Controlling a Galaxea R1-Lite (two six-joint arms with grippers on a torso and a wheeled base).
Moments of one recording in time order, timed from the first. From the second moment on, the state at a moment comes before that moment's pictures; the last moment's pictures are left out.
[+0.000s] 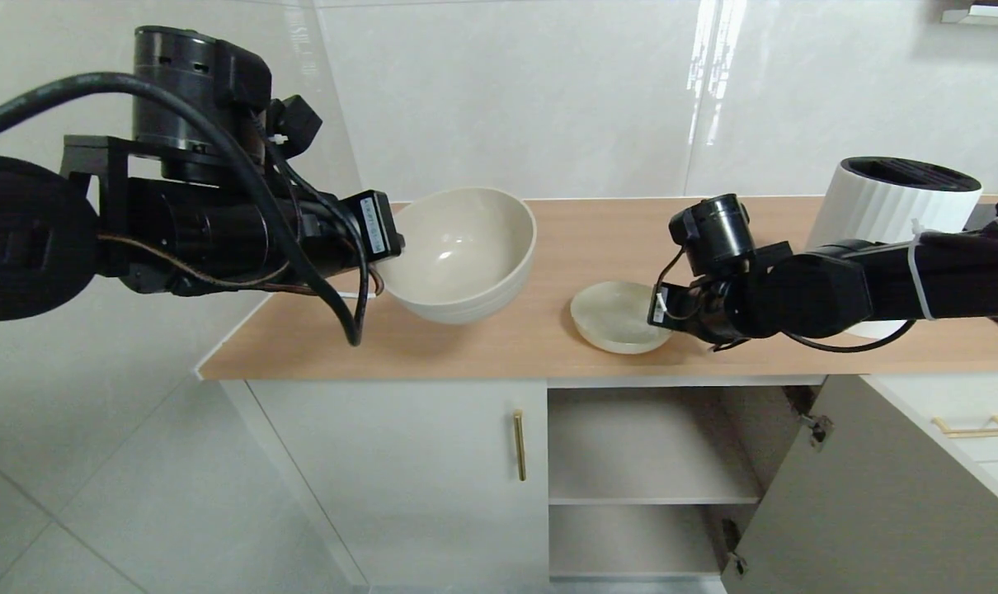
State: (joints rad) left arm -0.44 1.68 -1.39 0.09 0.12 -0.42; right arm 0.49 2.06 -1.55 0.10 -0.41 0.51
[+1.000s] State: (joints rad) left arm -0.52 1.51 -0.96 -0.07 0.12 -0.43; right arm 0.49 1.62 -1.16 0.17 -0.14 0.51
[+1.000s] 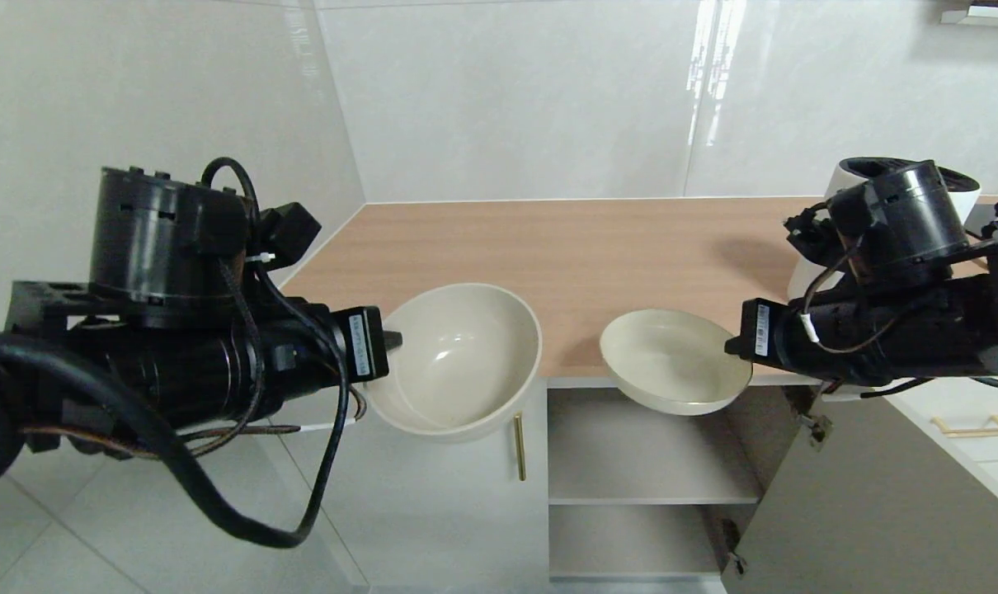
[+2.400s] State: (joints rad) left arm -0.53 1.52 -0.86 -0.13 0.11 -0.44; right arm 0.46 1.61 -1.01 0.14 -0.07 0.50
